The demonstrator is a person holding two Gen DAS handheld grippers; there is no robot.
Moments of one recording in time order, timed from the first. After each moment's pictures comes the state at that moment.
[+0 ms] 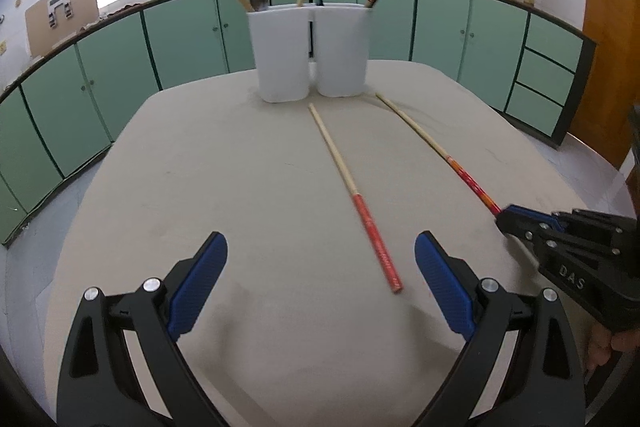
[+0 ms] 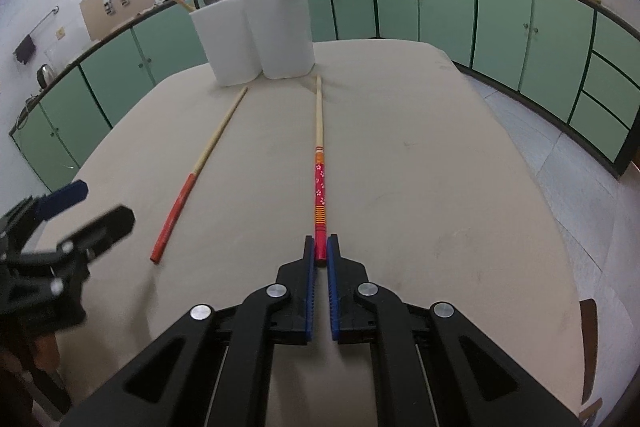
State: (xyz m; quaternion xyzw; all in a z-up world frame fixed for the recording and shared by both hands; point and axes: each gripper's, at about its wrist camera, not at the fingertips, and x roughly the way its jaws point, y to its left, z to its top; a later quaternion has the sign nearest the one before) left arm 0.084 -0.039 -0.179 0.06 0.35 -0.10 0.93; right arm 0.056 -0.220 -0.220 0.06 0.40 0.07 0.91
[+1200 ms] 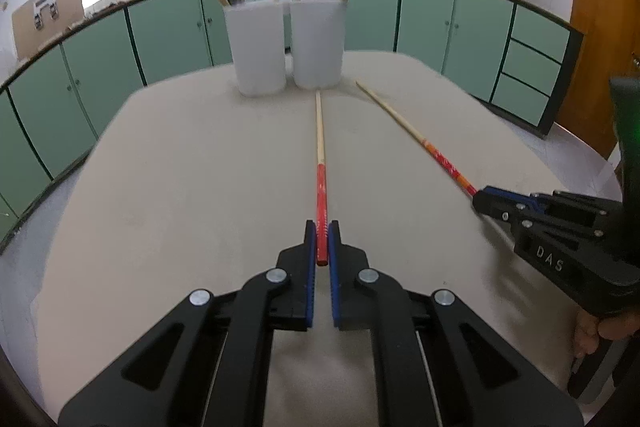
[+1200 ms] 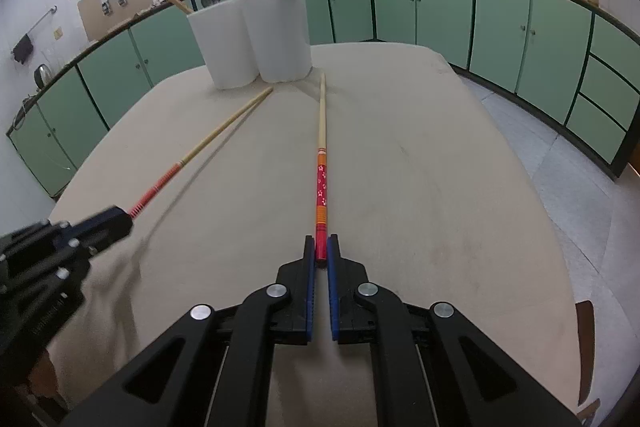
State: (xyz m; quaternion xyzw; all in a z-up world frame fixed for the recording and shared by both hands) left arm 0.079 -0.047 -0.171 0.06 0.36 -0.12 0.92; right arm 0.056 -0.219 -0.215 0.06 0.39 0.06 0.92
